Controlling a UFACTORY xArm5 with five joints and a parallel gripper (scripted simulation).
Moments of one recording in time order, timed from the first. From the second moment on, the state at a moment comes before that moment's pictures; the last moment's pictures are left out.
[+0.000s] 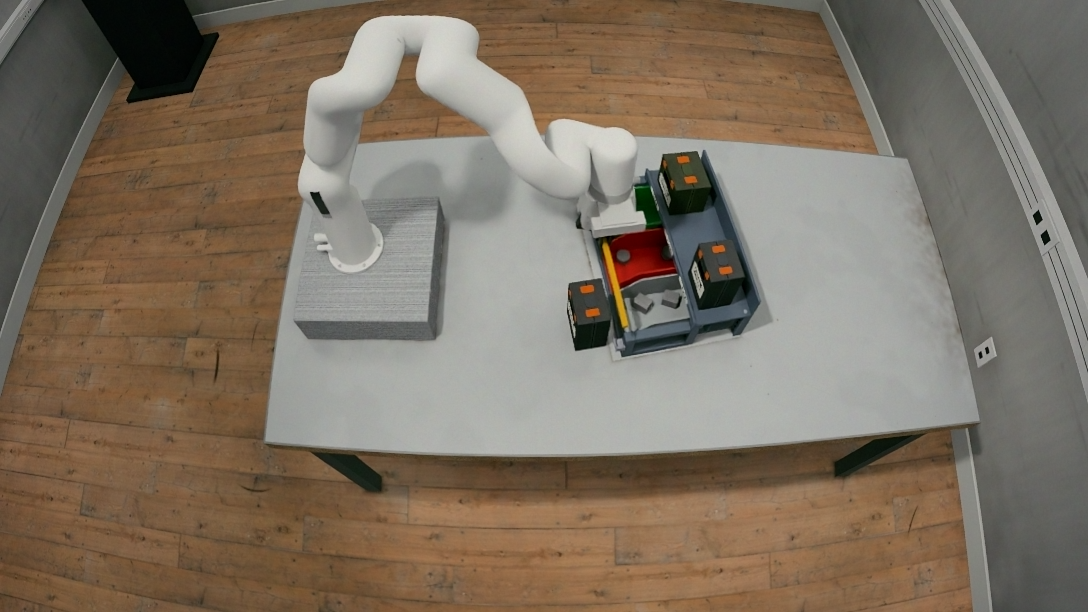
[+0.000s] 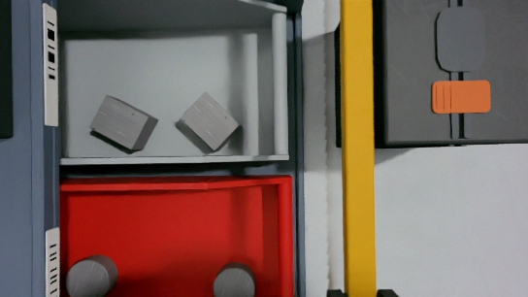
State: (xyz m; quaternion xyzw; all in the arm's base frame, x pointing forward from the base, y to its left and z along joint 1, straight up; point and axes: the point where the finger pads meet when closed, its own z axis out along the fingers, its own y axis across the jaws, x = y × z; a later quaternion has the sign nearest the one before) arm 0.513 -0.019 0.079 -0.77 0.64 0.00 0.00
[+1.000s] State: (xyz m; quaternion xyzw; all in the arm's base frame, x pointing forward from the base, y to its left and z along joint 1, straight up) arm 0.468 -0.027 0.078 -0.77 0.64 0.00 0.00
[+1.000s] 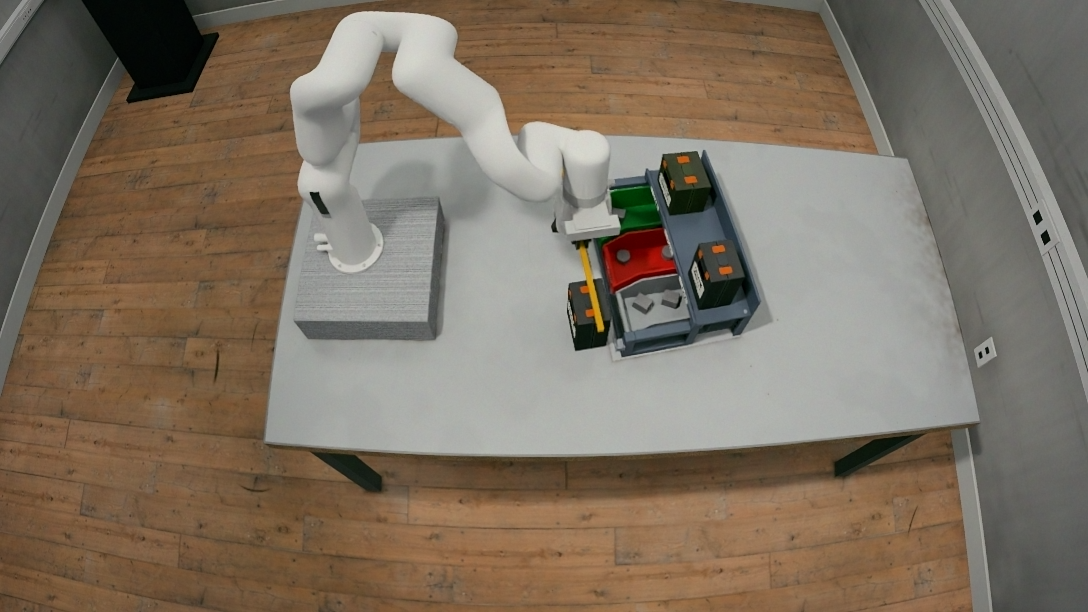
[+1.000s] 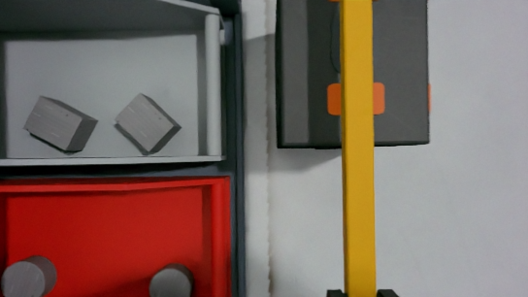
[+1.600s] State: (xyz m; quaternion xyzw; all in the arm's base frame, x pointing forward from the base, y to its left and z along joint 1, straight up) arm 0.434 -0.033 0.078 -0.77 0.64 0.00 0.00
